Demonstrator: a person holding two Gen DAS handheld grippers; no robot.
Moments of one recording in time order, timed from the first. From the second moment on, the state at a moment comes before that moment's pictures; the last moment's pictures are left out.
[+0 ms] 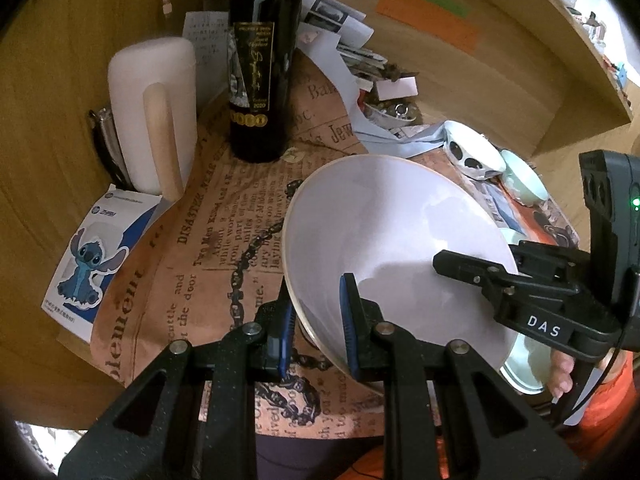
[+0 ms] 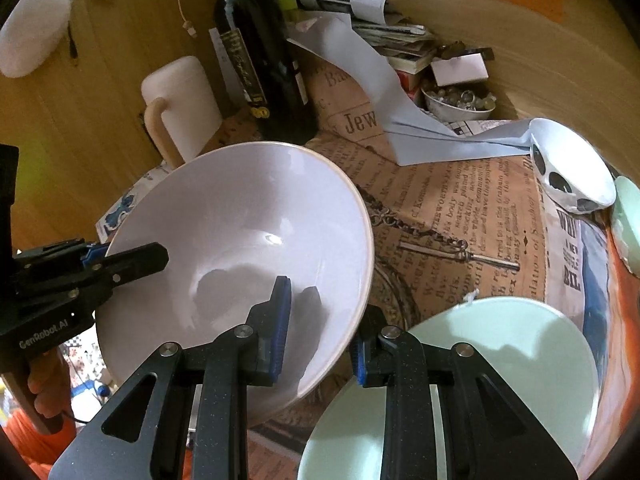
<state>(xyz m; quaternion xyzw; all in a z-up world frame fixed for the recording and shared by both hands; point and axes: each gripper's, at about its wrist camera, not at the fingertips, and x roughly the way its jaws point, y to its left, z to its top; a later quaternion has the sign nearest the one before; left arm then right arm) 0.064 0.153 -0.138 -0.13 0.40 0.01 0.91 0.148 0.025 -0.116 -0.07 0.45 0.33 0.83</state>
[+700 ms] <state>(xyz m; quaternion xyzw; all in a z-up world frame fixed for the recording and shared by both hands) 0.079 0.151 -0.155 -0.11 0.42 0.02 0.90 0.152 0.020 -0.122 -0.09 0.44 0.34 0.83</state>
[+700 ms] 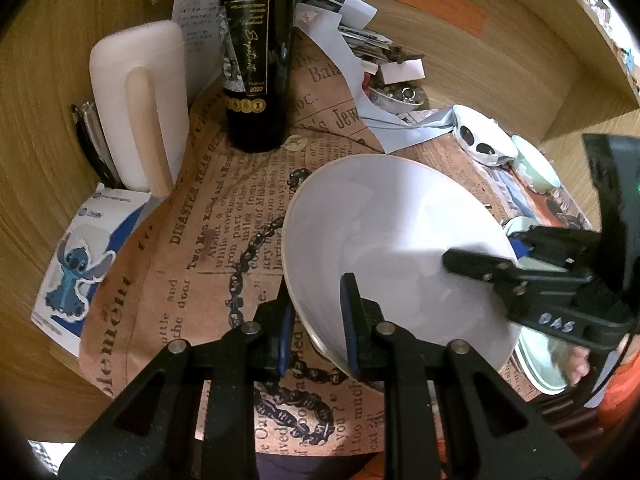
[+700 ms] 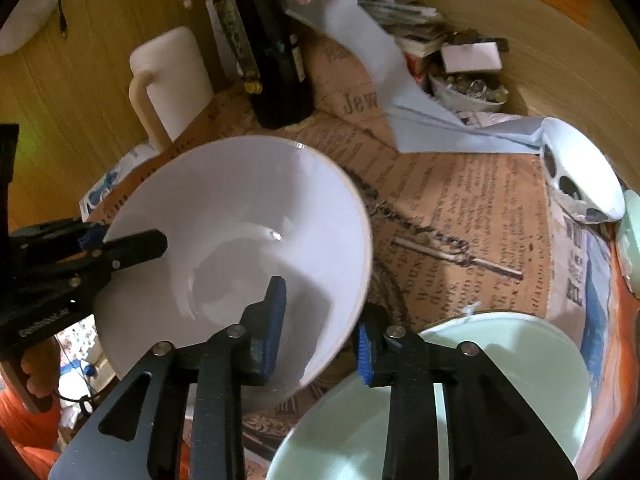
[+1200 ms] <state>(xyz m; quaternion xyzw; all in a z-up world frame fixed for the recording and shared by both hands) 0.081 0.116 -0.074 -0.05 0.31 0.03 0.95 0.160 -0.090 -0.052 -0.02 0.32 0.27 0.91</state>
